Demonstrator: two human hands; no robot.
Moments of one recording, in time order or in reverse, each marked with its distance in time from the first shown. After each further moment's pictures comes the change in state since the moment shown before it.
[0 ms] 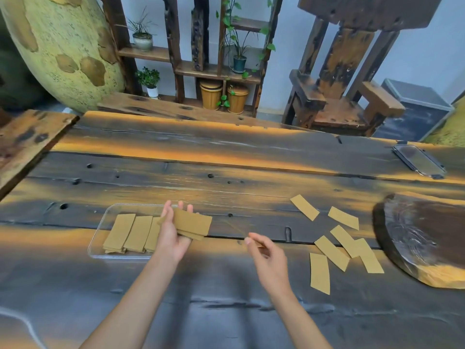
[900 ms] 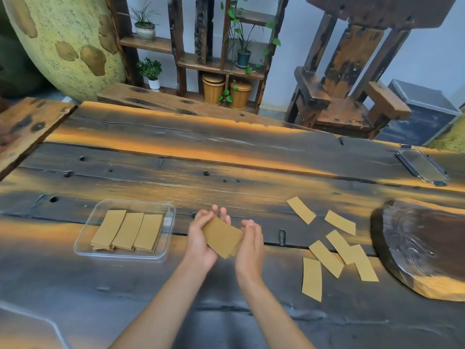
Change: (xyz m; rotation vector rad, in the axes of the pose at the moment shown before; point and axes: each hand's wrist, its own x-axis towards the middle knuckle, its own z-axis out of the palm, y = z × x) left_hand -0.023 -0.080 0.041 -0.082 -0.207 -0.164; right_hand 0.030 -0.019 0.038 0.157 0.188 0.069
